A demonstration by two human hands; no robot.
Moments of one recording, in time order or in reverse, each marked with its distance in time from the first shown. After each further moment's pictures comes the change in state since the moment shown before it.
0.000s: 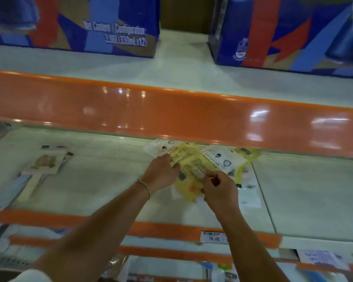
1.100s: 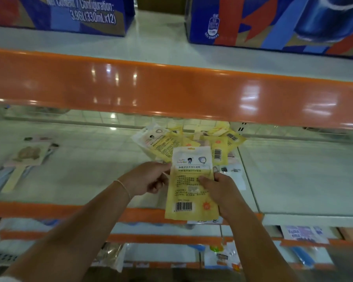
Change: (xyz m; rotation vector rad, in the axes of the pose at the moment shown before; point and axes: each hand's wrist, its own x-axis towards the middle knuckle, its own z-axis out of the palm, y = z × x) left_hand -0.025 -0.009 0.020 -0.724 -0.490 -0.322; right_hand -0.012 0.020 -0.043 0.299 -0.235 0.339
